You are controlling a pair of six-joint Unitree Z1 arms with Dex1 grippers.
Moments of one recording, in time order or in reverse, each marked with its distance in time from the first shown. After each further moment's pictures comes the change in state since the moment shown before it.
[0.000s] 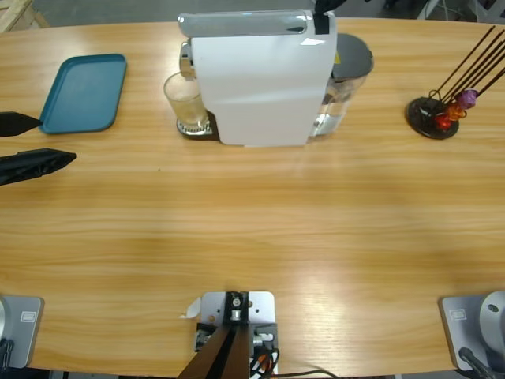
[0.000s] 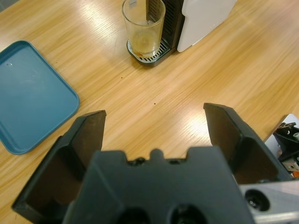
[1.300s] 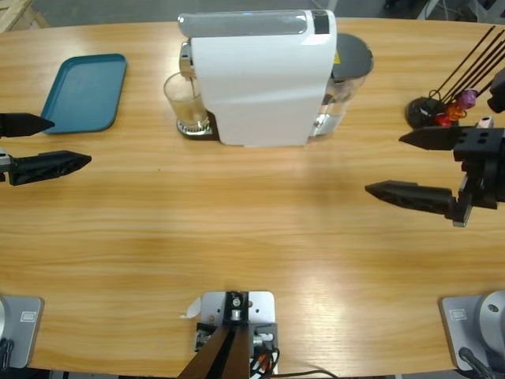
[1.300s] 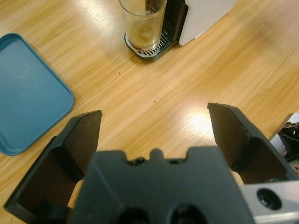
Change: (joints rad) arm 0 0.000 0.068 0.000 -0.022 -0.002 0.000; arm 1 0.080 -0.773 1.216 -0.727 0.123 0.114
